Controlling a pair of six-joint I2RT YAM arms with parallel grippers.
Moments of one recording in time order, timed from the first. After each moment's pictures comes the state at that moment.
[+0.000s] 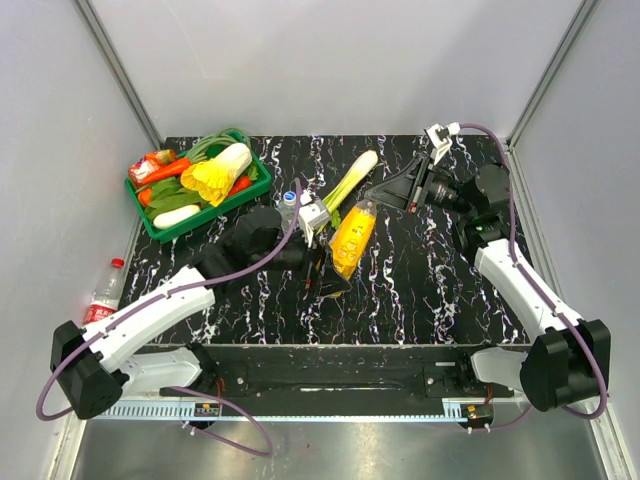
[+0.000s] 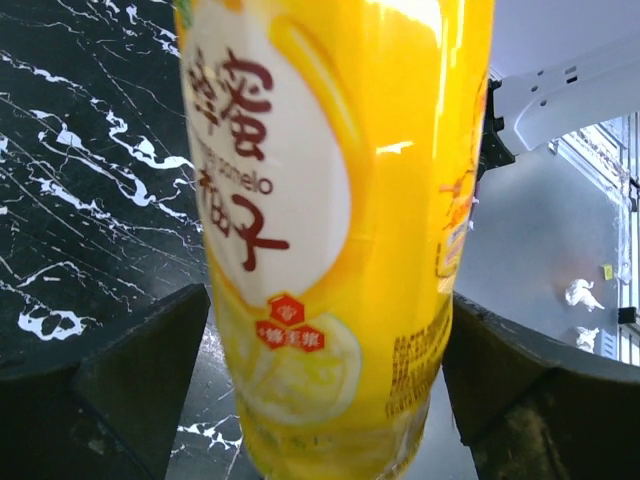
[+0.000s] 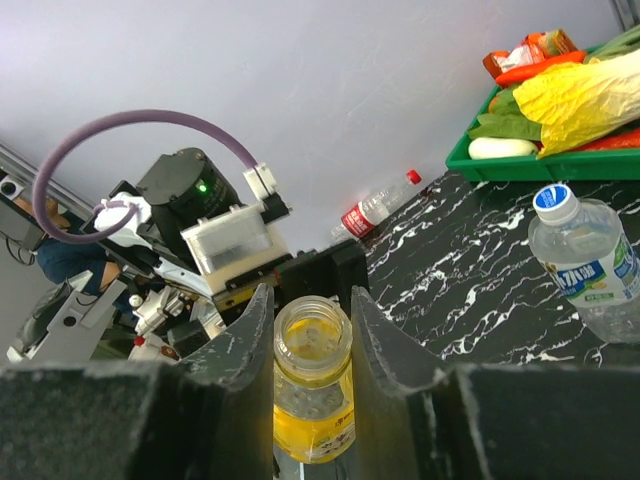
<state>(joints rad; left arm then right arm) -0.81 1.12 0.95 -0.24 0.55 -0.30 0.26 1.23 0.96 0.64 -1.02 1.01</state>
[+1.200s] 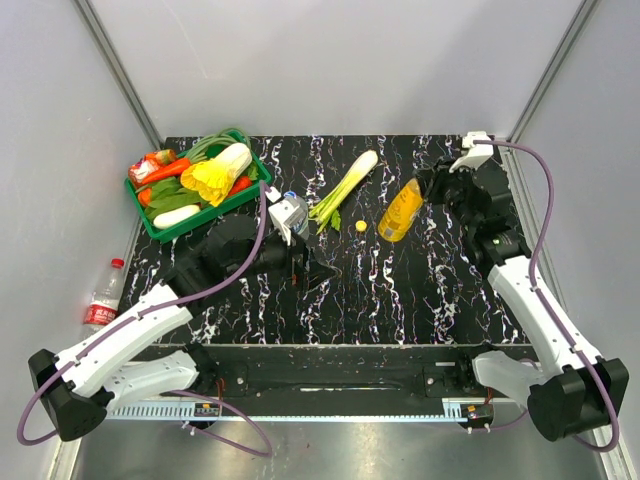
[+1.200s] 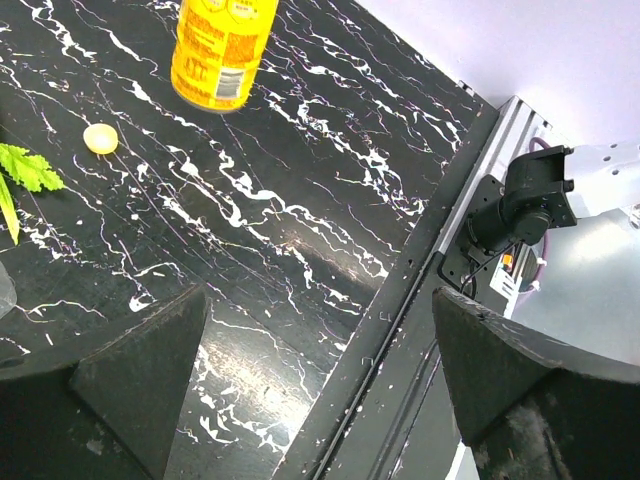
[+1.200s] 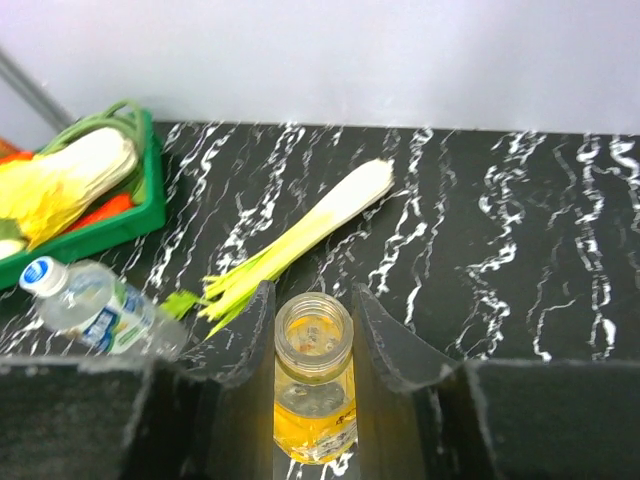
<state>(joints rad) -0.81 0.95 0.92 -0.28 0.31 -0.28 0.26 1.09 0.99 -0.01 -0.07 0.22</state>
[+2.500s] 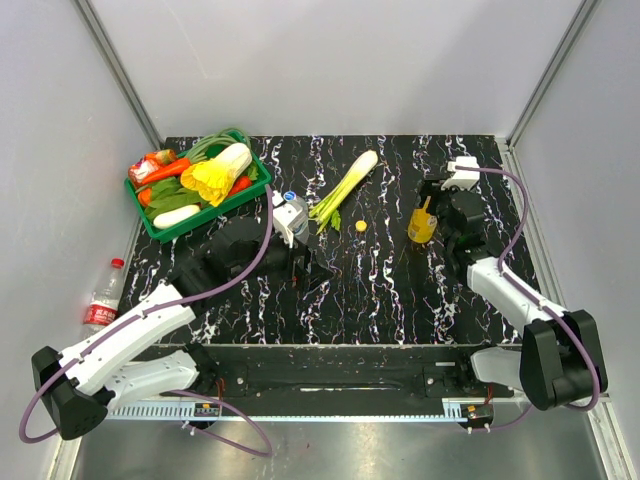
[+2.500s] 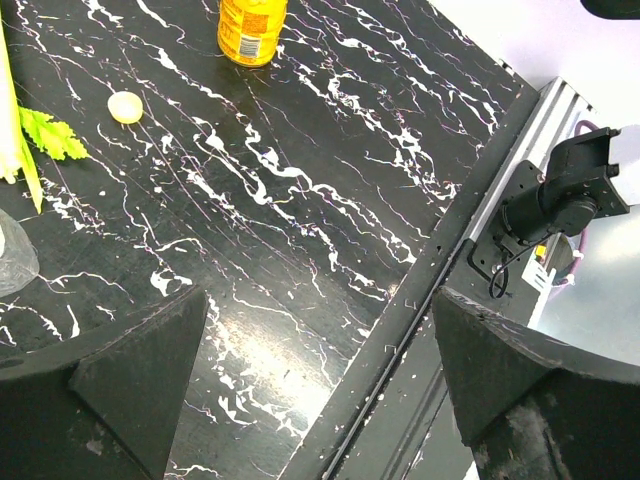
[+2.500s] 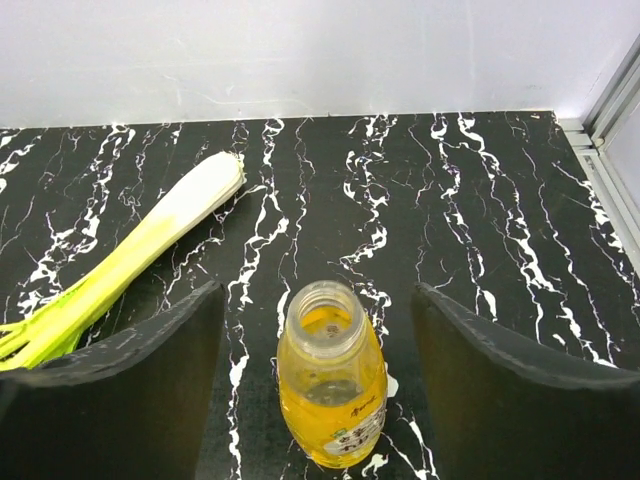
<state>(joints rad) -0.81 0.96 0.89 -0.30 0.26 -0.26 0.26 1.24 0.68 0.50 0.25 0.07</state>
